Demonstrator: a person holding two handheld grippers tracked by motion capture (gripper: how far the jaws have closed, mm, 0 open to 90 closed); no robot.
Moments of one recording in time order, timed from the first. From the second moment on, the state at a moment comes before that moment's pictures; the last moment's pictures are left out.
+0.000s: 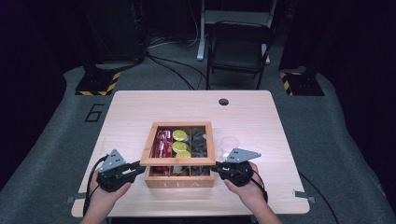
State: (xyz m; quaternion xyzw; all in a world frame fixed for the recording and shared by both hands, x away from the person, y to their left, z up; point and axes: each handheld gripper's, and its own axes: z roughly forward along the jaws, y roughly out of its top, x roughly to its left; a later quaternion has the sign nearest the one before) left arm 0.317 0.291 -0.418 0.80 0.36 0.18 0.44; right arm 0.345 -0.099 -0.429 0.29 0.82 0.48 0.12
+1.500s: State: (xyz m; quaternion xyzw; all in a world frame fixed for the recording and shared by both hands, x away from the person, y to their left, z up) left arm 0.327 0.287 -0.381 0.78 0.38 0.21 0.45; right arm 0.351 -0.101 -0.389 0.29 0.81 0.47 0.19
